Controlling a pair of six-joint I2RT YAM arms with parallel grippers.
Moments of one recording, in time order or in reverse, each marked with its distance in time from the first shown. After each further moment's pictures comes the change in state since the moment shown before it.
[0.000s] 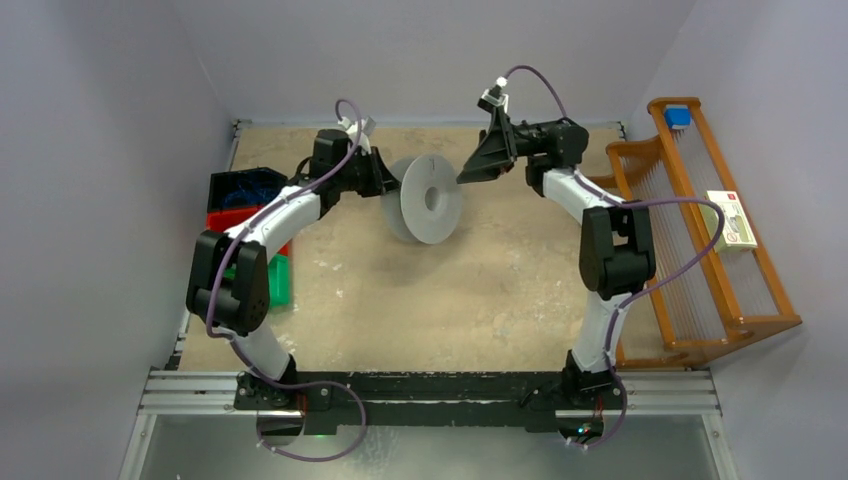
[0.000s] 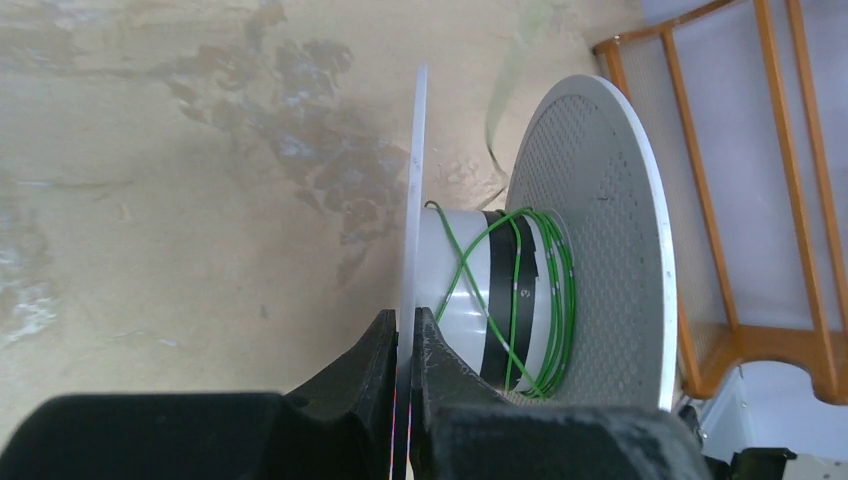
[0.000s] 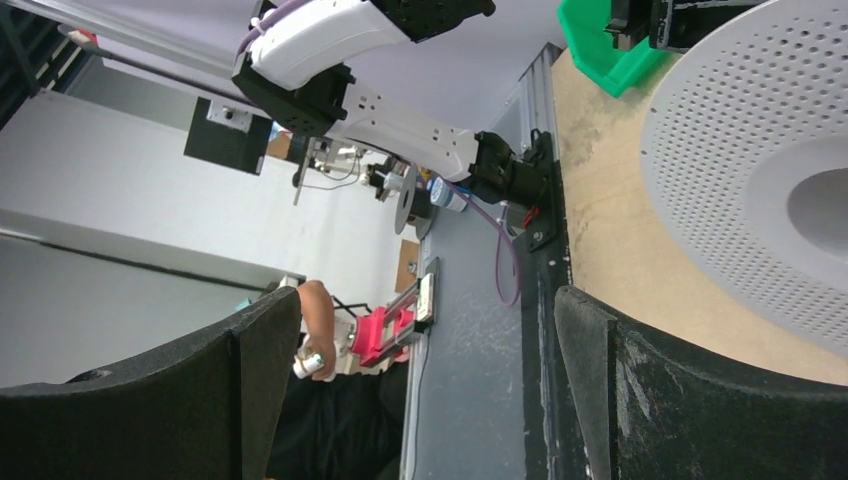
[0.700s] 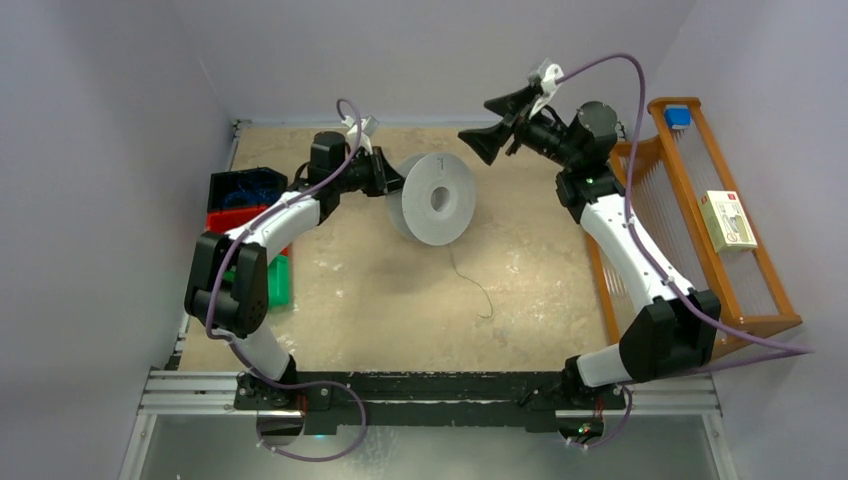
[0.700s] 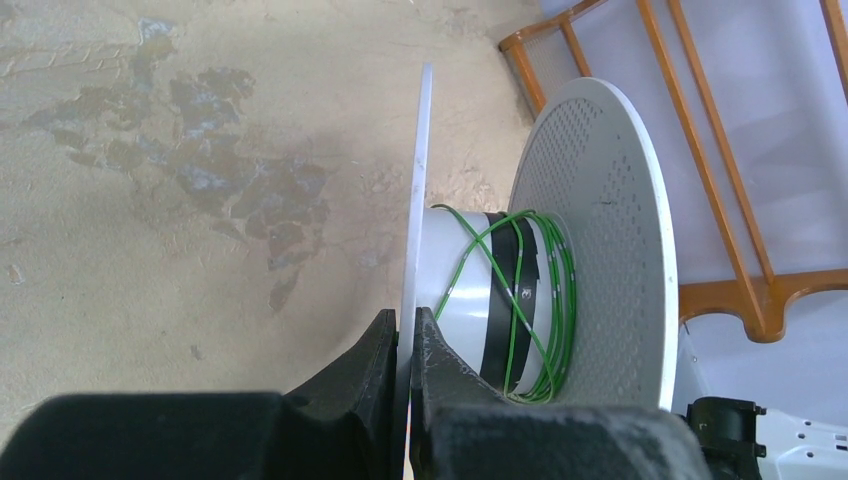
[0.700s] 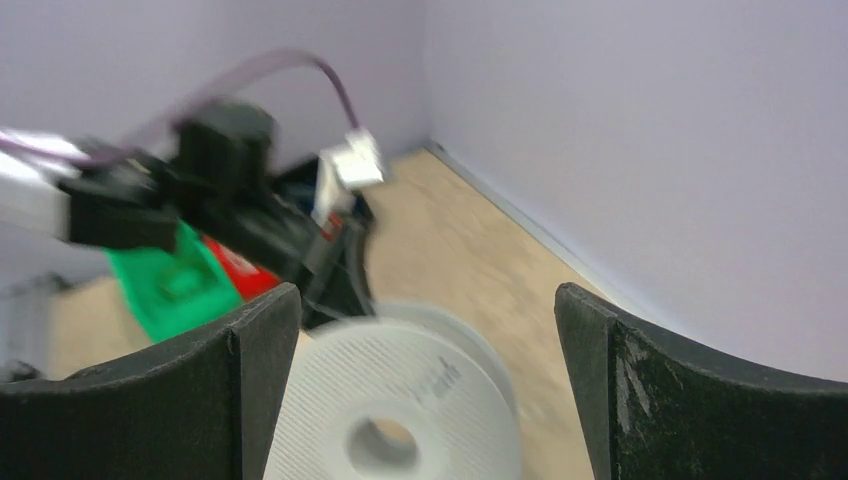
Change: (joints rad) left arm -0.004 0.004 -0.068 0.190 0.169 -0.042; right arm 0.025 -0.515 -0.112 -1.060 0.806 -1.770
